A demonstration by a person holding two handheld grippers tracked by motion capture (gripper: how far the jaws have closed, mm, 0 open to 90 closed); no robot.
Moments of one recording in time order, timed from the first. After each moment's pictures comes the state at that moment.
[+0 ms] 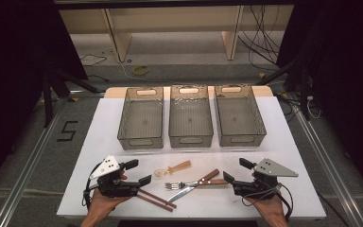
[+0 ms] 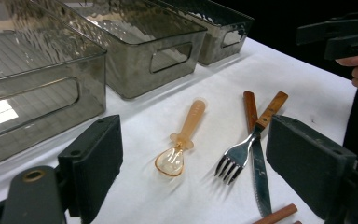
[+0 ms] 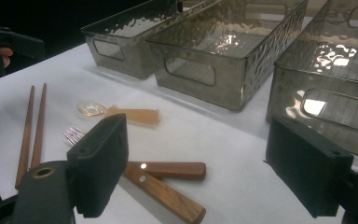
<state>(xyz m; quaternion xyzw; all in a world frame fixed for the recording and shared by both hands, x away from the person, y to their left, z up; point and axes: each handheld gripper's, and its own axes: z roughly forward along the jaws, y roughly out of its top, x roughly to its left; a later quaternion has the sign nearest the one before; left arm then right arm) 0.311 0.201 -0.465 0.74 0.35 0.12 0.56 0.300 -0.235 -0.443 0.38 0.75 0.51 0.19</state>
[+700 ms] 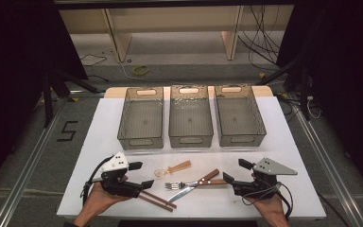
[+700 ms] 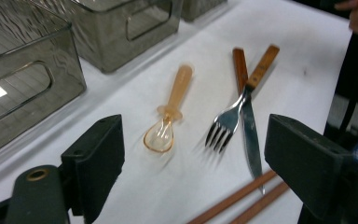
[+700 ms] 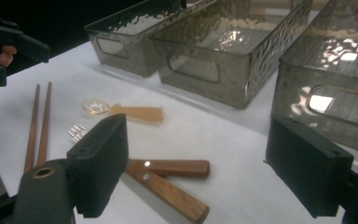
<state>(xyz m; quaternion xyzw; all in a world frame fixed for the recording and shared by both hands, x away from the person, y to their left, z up) 0.319 0.191 -0.447 0.82 0.30 0.09 0.48 0.302 -0.235 -0.443 0.38 0.75 0.51 0.18</state>
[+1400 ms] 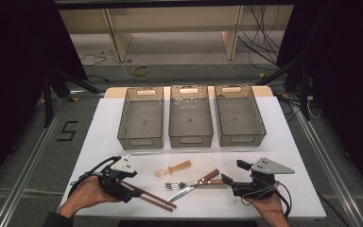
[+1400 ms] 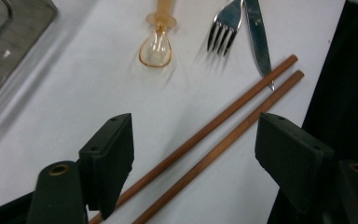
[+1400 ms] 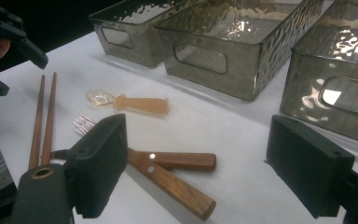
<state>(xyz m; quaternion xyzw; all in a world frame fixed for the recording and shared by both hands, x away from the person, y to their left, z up) 0.327 0.194 -0.441 0.92 0.23 0.05 0.30 0.304 -0.233 -0.445 0.38 0.76 0.50 0.16</state>
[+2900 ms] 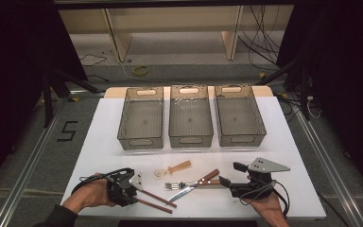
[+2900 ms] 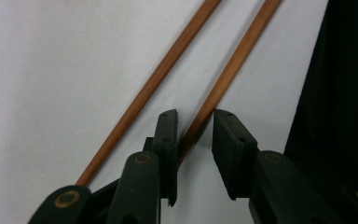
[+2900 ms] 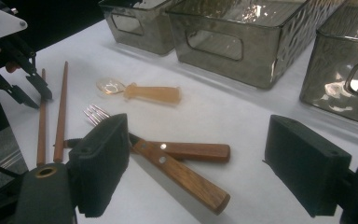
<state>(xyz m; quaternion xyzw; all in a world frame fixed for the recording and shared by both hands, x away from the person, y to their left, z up) 0.325 0.176 -0.470 0.99 0.11 0.02 0.13 0.308 -0.229 -0.449 0.37 0.78 0.49 0.13</state>
